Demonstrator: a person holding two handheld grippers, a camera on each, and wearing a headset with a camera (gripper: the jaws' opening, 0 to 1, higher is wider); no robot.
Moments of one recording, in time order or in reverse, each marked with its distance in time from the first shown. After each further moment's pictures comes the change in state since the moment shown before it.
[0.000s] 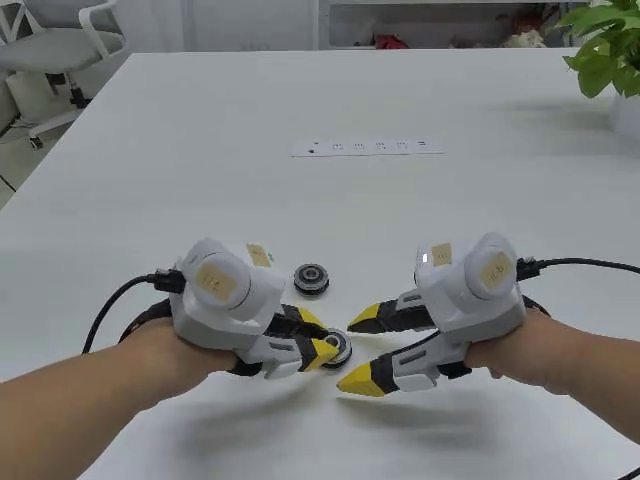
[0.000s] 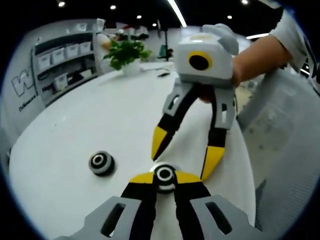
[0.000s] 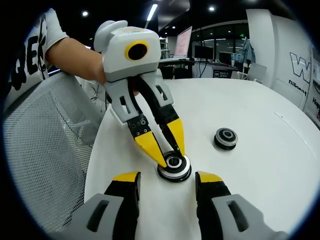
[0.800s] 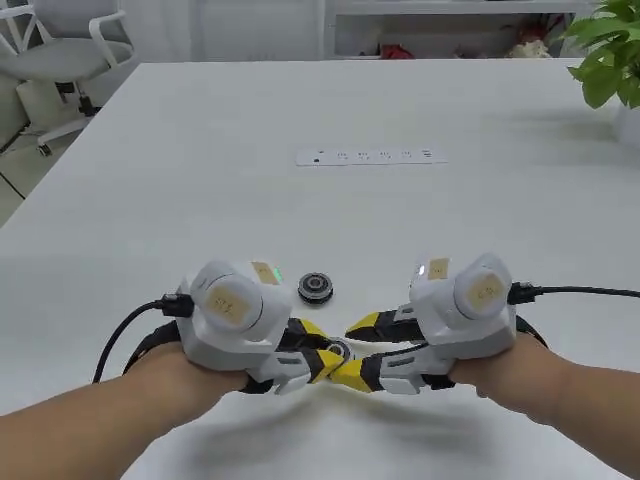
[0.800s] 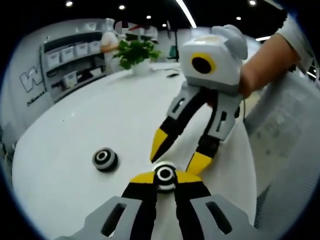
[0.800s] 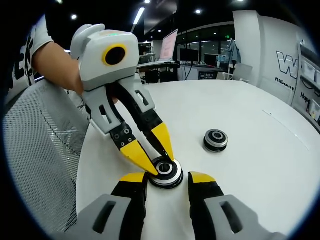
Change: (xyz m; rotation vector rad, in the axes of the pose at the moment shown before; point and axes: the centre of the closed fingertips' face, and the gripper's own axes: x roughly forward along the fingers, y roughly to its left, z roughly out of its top) left arm -0.001 0.002 -0.001 -0.041 -0.006 0.083; right arm 0.007 -0.013 0.005 0.054 -0.033 -0.121
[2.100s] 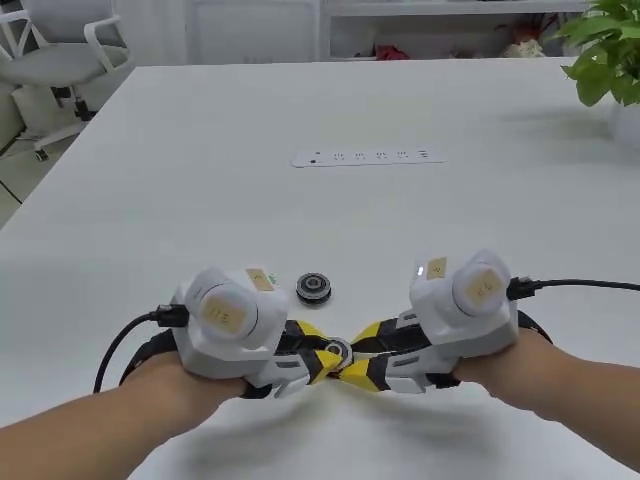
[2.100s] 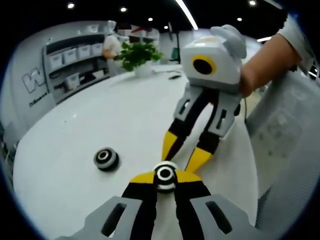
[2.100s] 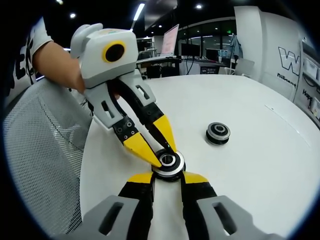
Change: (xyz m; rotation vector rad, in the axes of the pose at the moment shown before) left arm 0.000 0.000 -0.001 0.001 -0.020 0.022; right arm -0.005 0.005 -0.009 0.009 0.046 0.022
